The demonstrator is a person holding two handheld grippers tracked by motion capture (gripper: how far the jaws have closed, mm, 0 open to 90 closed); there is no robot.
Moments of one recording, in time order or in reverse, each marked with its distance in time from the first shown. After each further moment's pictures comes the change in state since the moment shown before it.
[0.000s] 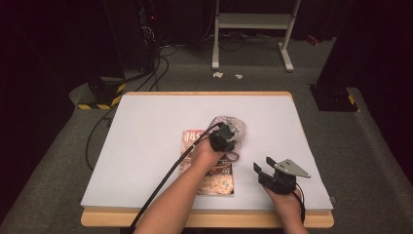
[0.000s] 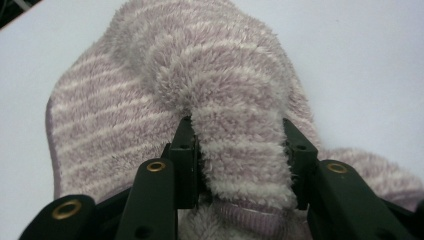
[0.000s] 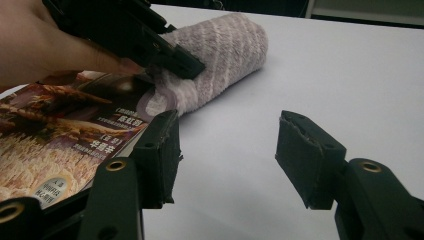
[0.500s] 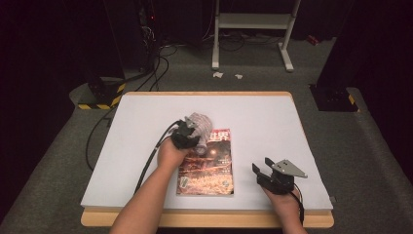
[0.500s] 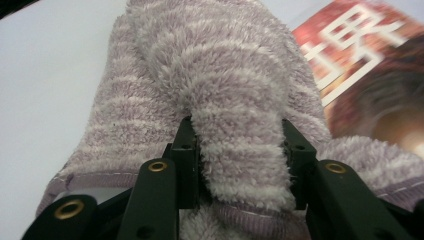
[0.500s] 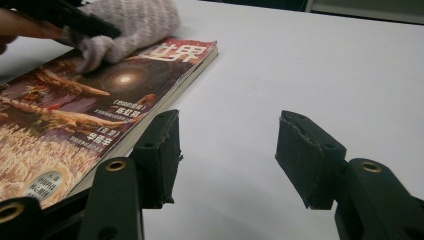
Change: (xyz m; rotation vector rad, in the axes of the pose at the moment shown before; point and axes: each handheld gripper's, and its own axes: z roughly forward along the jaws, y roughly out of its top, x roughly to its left) left arm 0.088 -0.081 -0.050 0.003 0.123 -0.162; right arm 0.004 -0.002 0.004 0.022 -0.011 -0.018
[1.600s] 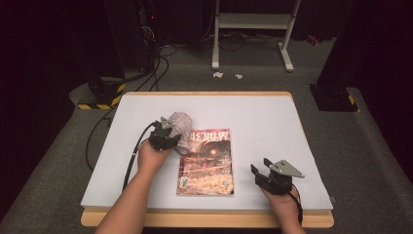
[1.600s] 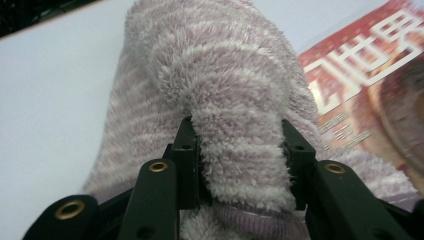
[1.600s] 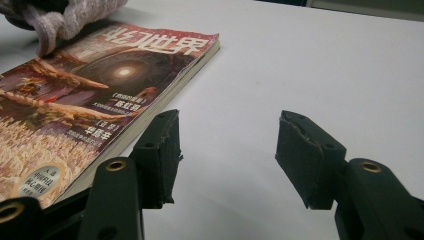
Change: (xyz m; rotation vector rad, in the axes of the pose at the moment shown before) left arm 0.034 -0.023 -0.041 -0.068 0.044 -0.075; right arm 0.004 -0.002 0.004 0.016 -0.006 -0.014
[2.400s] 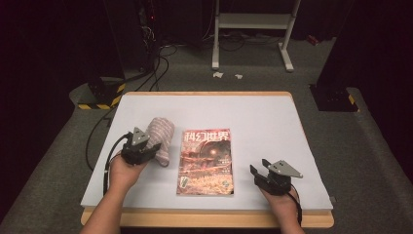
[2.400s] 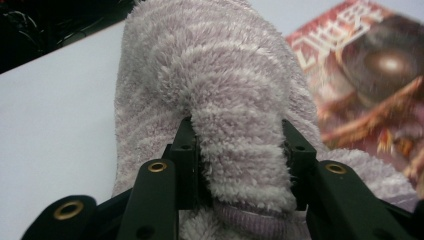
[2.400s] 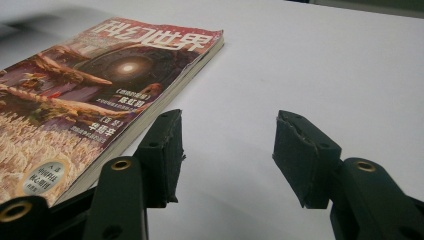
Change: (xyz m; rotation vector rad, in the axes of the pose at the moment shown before) left arm 0.017 -0.047 -0.093 -0.053 0.027 0.053; right arm 0.003 0.000 0.001 0.011 0.006 -0.007
